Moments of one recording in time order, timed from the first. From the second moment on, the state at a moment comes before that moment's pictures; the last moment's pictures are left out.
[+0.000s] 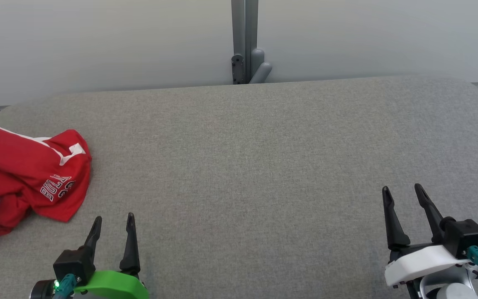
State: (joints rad) left arm -0.01 0.06 -0.05 0.27 -0.23 -0.05 -0.22; right arm 0.02 -0.06 -0.03 0.10 0.14 0.13 -0.21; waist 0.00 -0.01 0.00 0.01
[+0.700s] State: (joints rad) left arm 0.00 0.05 -0.05 0.29 -0.11 -0.06 -0.26; right arm 0.04 -0.06 -0.04 0.10 -0.01 0.13 -0.26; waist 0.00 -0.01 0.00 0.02
